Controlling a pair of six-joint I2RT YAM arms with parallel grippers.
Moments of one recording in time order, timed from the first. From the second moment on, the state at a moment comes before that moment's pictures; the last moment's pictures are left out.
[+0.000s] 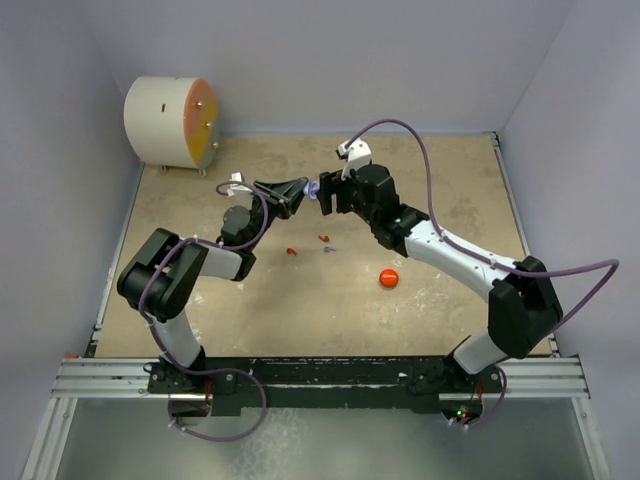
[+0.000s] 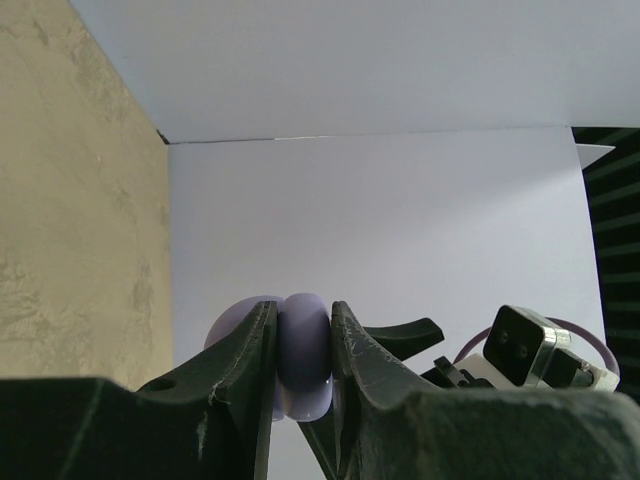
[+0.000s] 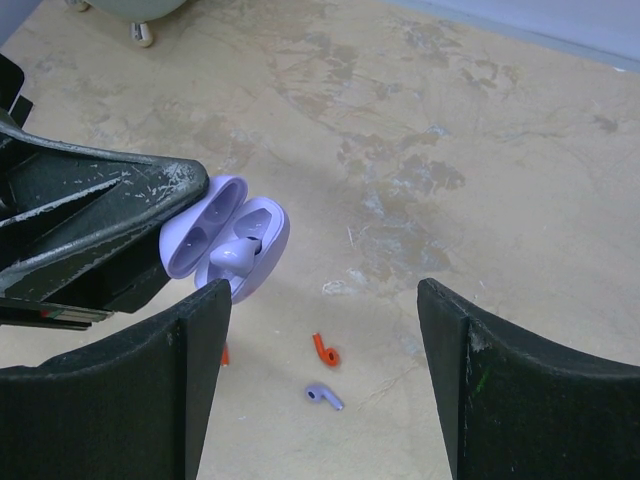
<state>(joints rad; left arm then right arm) -0.44 1.77 0.66 1.30 0.09 -1.61 0.67 1.53 1.14 0.08 0.16 0.16</state>
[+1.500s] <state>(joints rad) -0.45 1.72 0.64 1.24 0.07 -1.59 0.67 1.54 1.14 0.09 0.16 0.16</state>
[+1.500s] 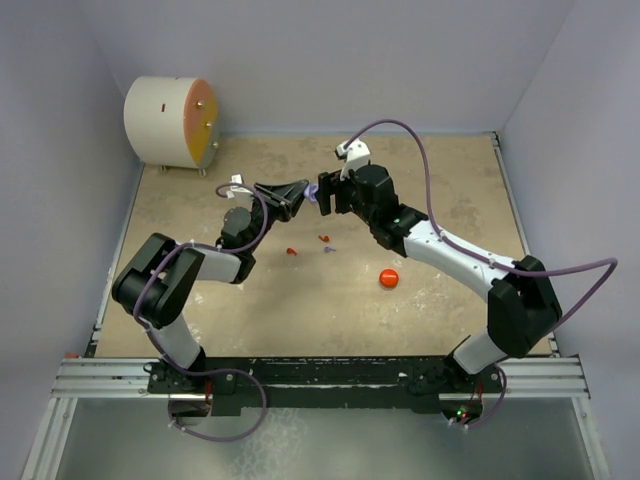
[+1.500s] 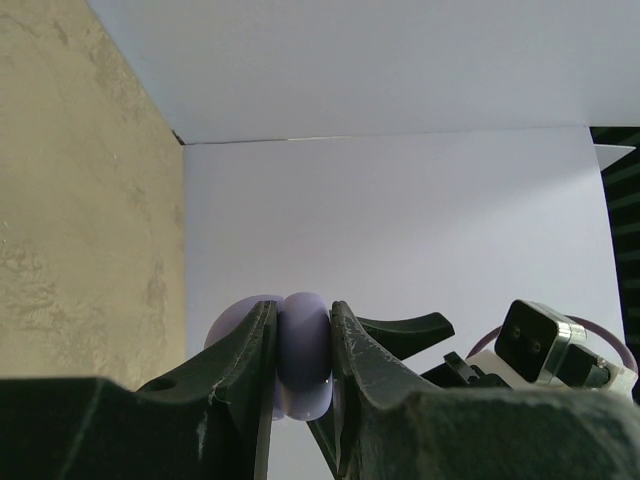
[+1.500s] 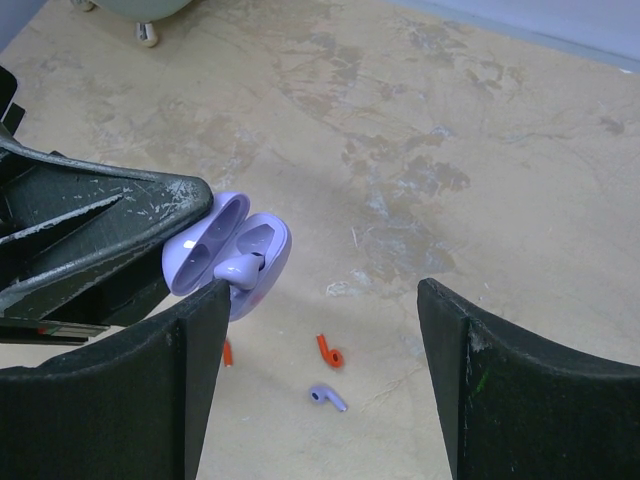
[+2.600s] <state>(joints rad) -0.47 1.72 0.63 1.23 0.07 -1.59 0.67 1.57 1.15 0.10 0.16 0.16</state>
